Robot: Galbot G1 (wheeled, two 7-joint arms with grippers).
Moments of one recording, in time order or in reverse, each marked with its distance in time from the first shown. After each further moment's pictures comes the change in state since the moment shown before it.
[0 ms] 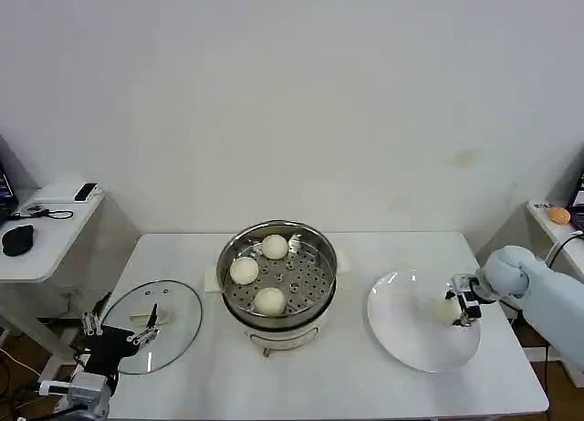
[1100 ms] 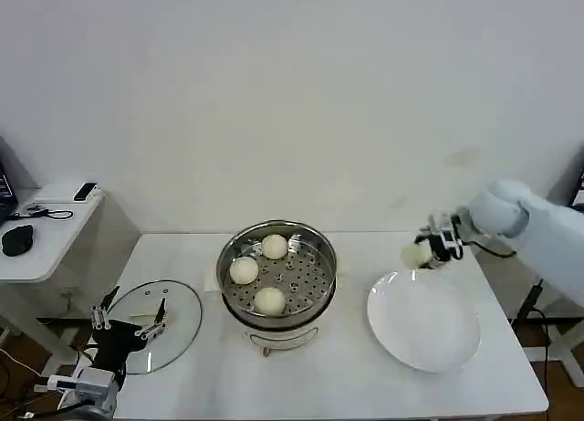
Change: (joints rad) left arm -0.028 0.001 0.033 -0.011 0.013 0.003 0.000; right arm 0.556 -0.005 -0.382 0.251 0.331 -0.184 0.013
